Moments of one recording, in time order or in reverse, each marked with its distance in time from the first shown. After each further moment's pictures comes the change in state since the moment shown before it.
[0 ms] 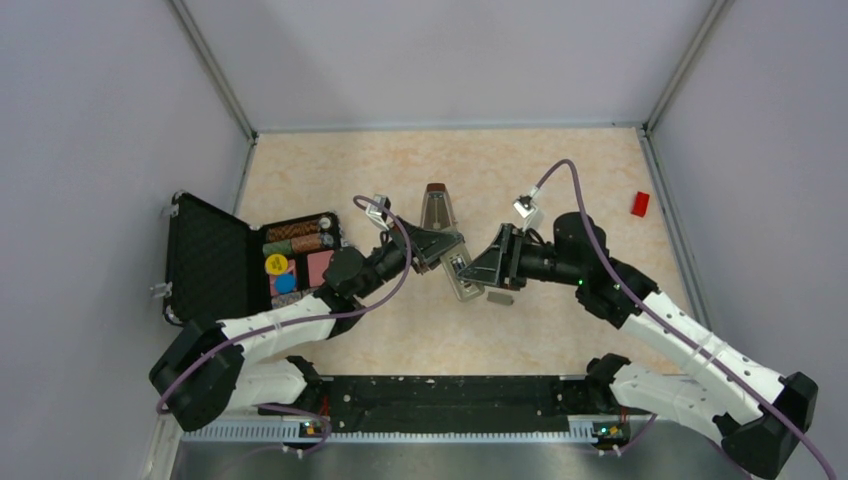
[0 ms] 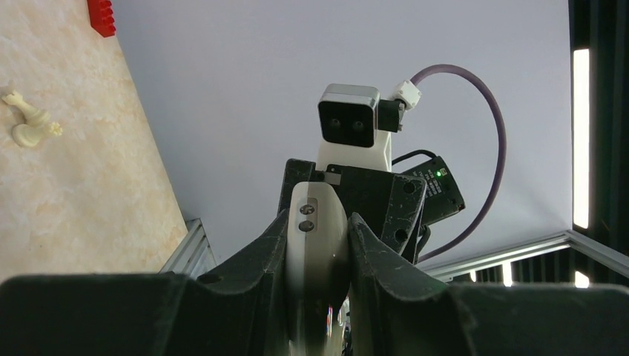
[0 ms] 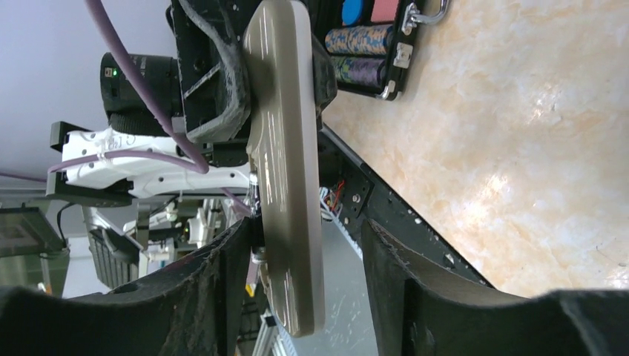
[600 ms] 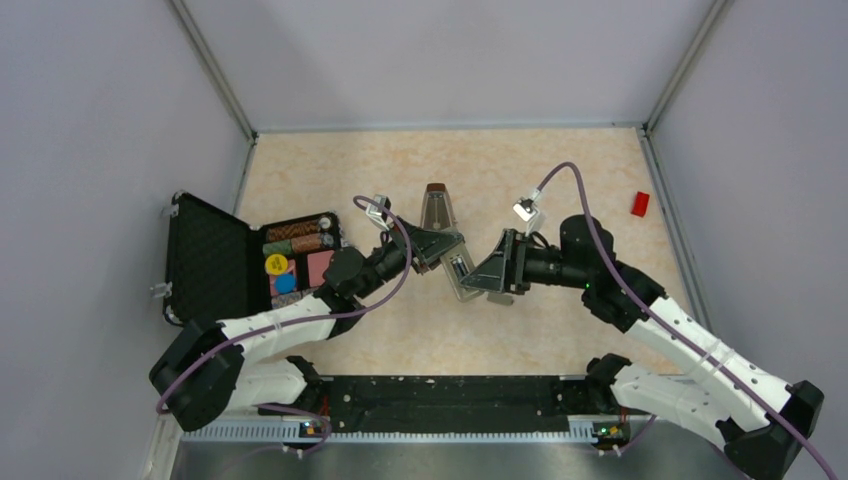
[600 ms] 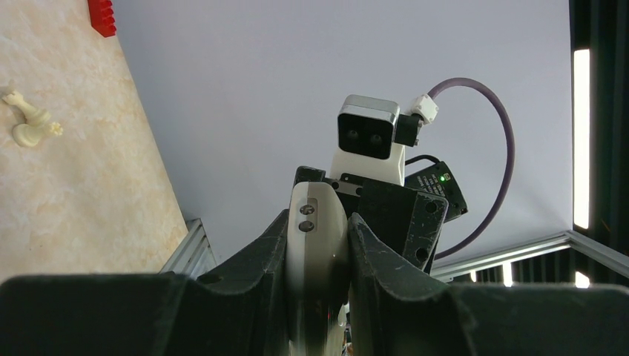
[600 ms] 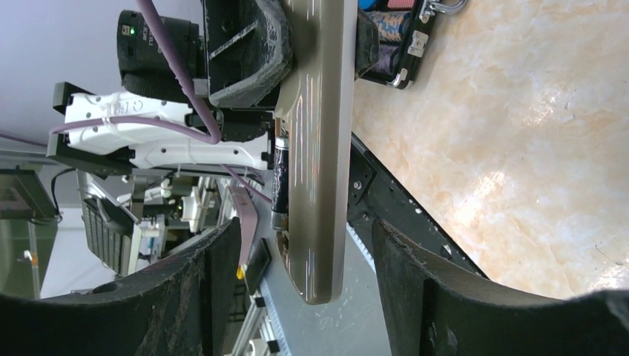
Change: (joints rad) left arm -0.002 0.000 0.000 0.001 0.002 0.000; right arm 0.000 -0.042 0.000 -0.018 -0.040 -0.047
